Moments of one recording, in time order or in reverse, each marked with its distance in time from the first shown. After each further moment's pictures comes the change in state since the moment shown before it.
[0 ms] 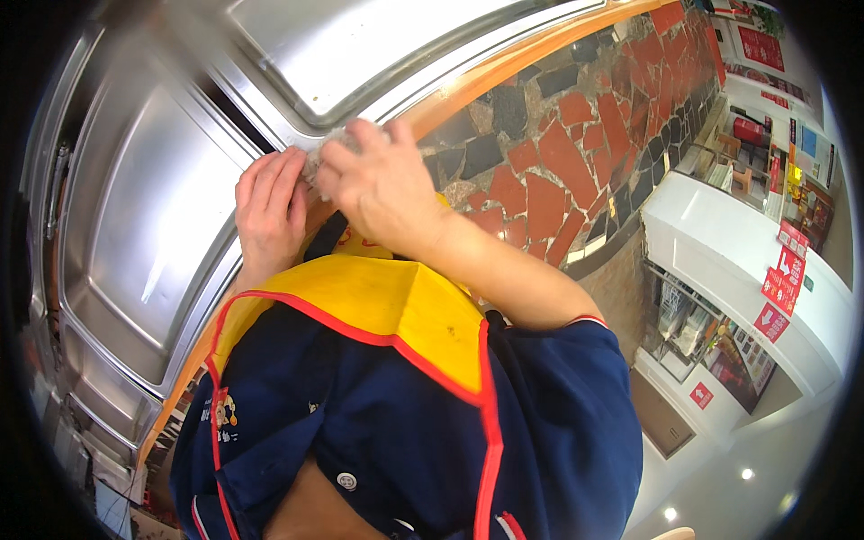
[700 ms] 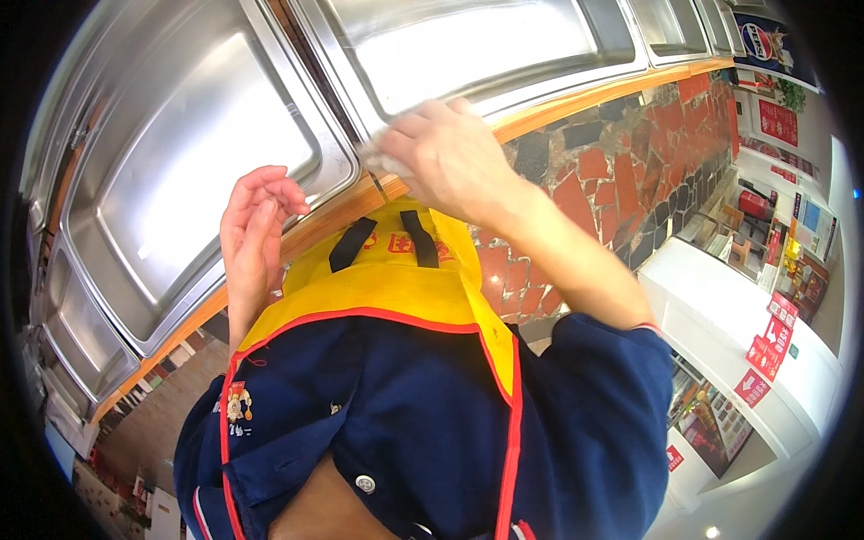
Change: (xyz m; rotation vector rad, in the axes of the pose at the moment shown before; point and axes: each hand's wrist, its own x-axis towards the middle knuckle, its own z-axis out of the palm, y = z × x) left_hand -0.032 -0.002 -0.068 -1.253 0.123 -0.622; right_hand 0.039 0.012 -0.034 0.140 -0.123 -0.238
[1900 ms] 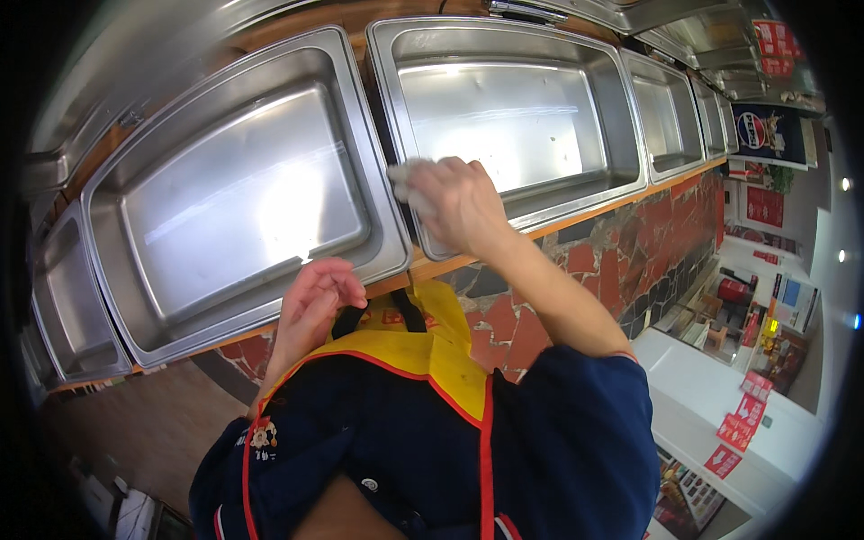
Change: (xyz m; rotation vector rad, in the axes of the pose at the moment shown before) left_hand -0.020 -0.006 -0.013 -0.360 -0.052 -0.127; right_hand 0.077 0.024 0.025 0.081 0.060 -0.022
